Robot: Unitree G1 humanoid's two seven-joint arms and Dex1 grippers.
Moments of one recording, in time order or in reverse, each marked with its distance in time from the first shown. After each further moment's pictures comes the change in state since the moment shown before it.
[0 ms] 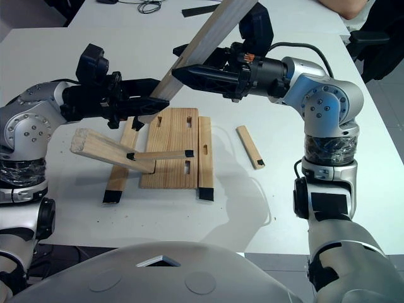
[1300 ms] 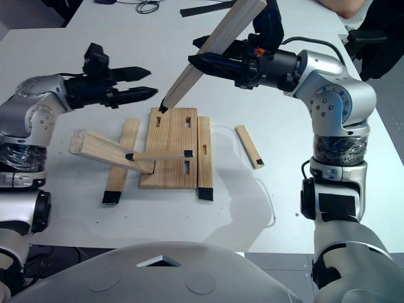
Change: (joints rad) left arm -0.072 0.076 -0.023 0.388 0.355 -0.336 0.030; right arm 0.000 -0.118 -0.004 0.025 -0.249 -0.211 0.042
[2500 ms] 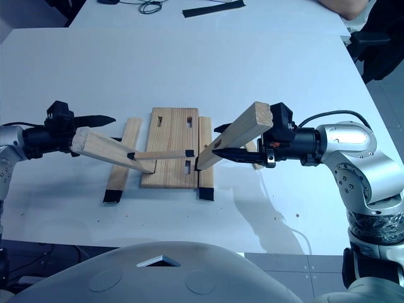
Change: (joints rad) left arm 0.452 0.182 0.147 -0.299 -0.040 -0.014 -0.123; right arm 0.576 -0.182 -0.047 -0.445 0.018 -0.141 0.054
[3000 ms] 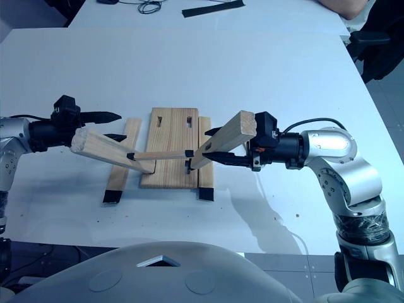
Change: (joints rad) left arm -0.058 -0.002 -0.057 0.032 0.012 0.002 -0.013; right arm 0.034 0.067 0.095 0.007 -0.091 -0.114 -0.040
